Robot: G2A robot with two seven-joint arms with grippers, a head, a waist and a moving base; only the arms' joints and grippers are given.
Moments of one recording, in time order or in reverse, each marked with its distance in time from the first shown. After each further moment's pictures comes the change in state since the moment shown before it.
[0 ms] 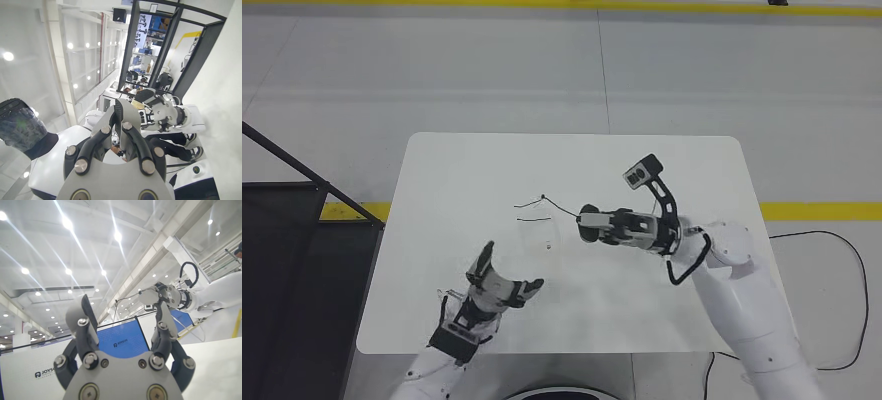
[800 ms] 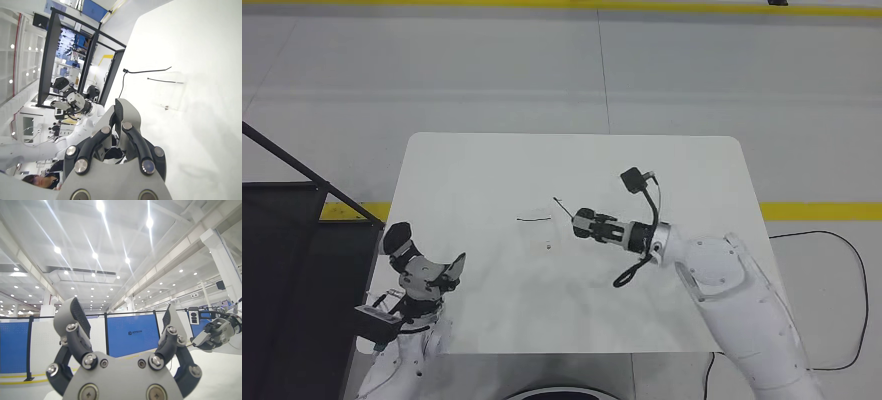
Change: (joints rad) left arm 0.132 0.044 -0.246 -0.138 -0.207 -0.222 -0.147; right arm -0.070 0.033 -0.034 -0.123 -0.679 0.006 -0.331
